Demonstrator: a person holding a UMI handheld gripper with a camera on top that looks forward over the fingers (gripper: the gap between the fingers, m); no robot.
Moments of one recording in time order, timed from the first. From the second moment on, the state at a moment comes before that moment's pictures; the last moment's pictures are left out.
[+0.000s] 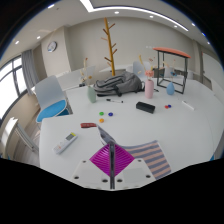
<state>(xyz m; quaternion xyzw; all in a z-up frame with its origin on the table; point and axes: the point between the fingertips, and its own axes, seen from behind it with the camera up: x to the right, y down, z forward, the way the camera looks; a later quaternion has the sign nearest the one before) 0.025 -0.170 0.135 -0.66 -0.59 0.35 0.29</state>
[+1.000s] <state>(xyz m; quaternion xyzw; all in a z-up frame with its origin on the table) 0.157 0.005 0.208 -0.67 -0.61 0.25 0.34</state>
